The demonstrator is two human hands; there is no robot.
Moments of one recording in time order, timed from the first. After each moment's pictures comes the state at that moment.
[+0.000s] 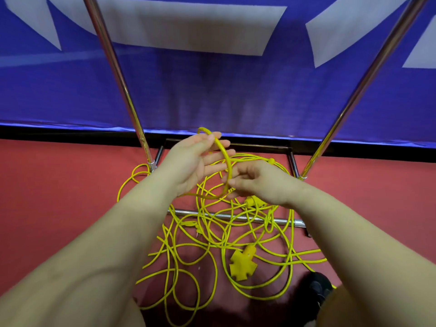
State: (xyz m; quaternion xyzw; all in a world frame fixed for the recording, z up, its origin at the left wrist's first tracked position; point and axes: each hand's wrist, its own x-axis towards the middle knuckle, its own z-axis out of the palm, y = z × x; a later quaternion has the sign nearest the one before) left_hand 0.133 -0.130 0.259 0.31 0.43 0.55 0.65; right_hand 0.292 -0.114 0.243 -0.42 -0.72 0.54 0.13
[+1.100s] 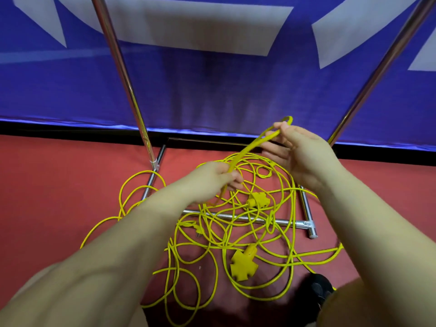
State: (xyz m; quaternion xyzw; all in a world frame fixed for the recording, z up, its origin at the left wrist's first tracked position) left_hand 0.142 -0.137 0.231 0.59 0.58 0.23 0.51; right_hand 0.315 -0.092 0.275 -0.45 -0.41 0.65 0.46
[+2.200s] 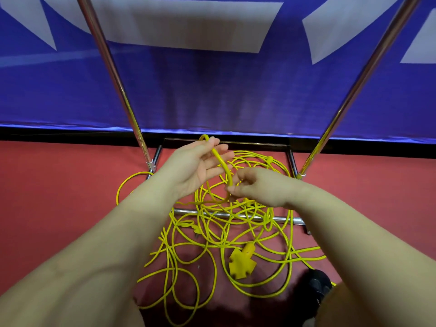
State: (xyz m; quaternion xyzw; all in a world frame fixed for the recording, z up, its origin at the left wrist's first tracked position) left_hand 0.140 -0.127 0.249 0.24 0.42 0.55 0.68; right_hand 0.300 -0.117 0.243 -0.47 -0.77 0.43 0.03
